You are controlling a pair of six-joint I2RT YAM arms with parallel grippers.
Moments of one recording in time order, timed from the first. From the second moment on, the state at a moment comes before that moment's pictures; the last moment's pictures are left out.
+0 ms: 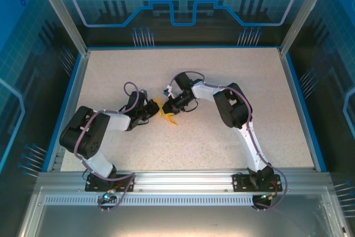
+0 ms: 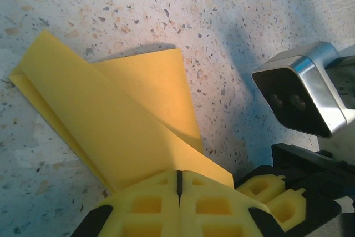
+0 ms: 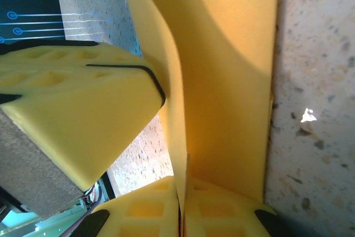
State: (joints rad) left arm -0.31 1.67 0.59 0.37 0.19 -0.88; right arm 0.59 2.40 1.70 -0.56 -0.96 0.36
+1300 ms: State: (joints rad) left arm -0.29 1.60 0.62 0.29 0.20 -0.86; right arm 0.58 2.40 1.66 -0.49 -1.00 0.40
